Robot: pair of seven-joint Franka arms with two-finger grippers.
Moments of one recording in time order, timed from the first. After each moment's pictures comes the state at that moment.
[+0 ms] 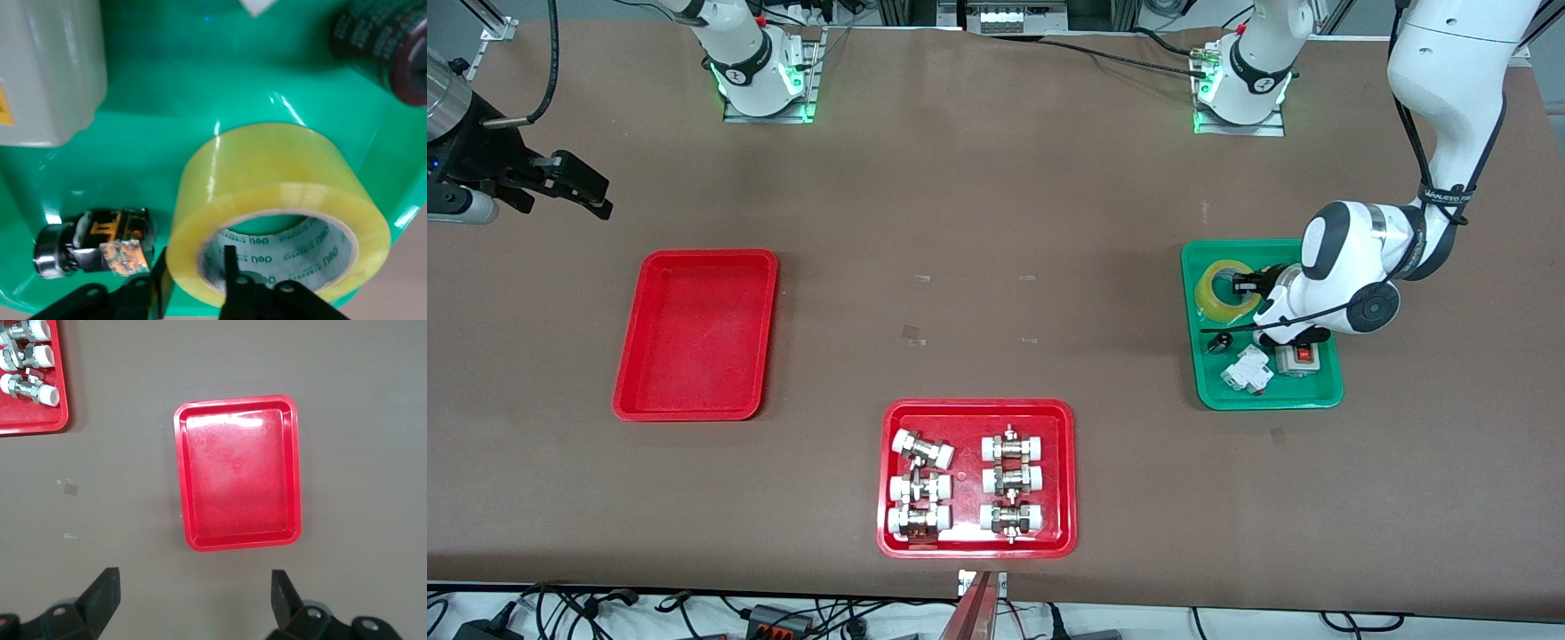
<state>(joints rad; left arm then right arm) 0.18 0.46 -0.24 -2.07 0.00 2.02 -0.19 0.08 -0.03 0.00 -1.62 -0.02 1.60 0.15</state>
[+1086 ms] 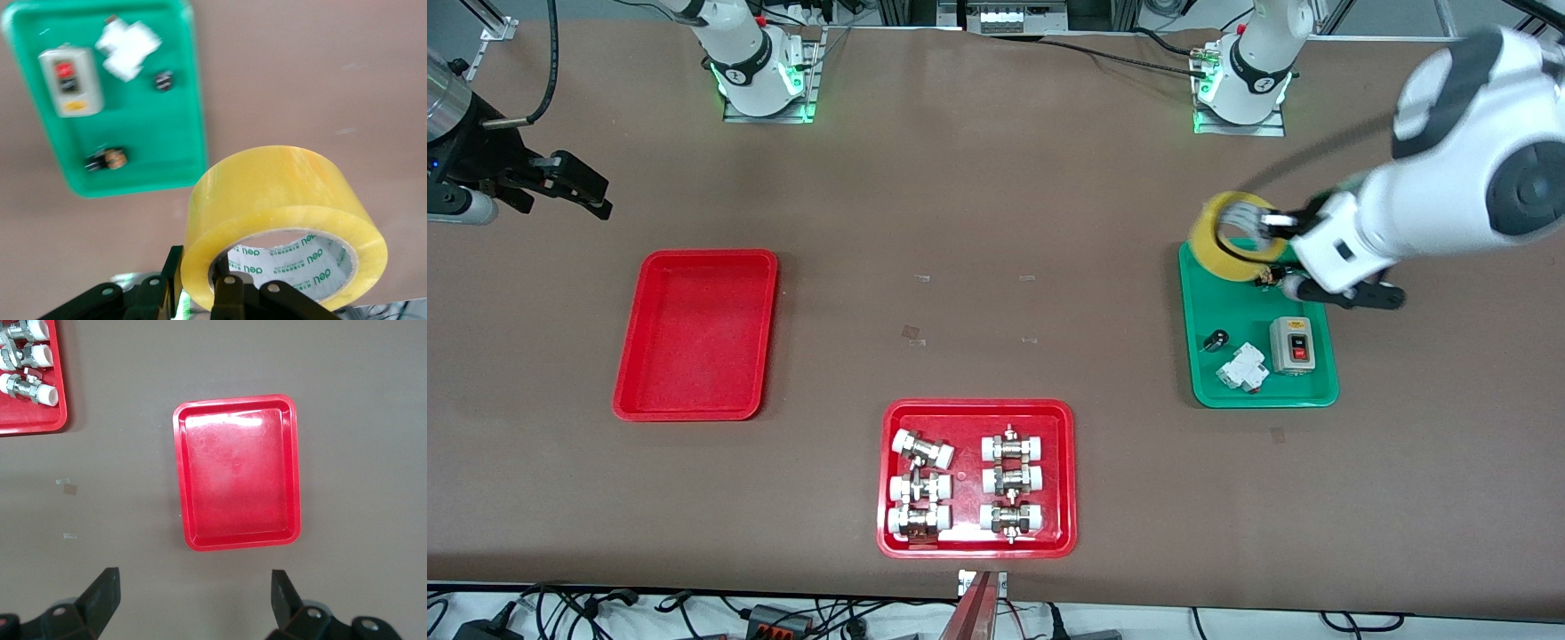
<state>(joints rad) 0.12 0.28 -0.45 -1.43 -0.10 1.41 -0.26 0.08 -0.03 0.00 -1.62 -0.02 1.60 0.15</state>
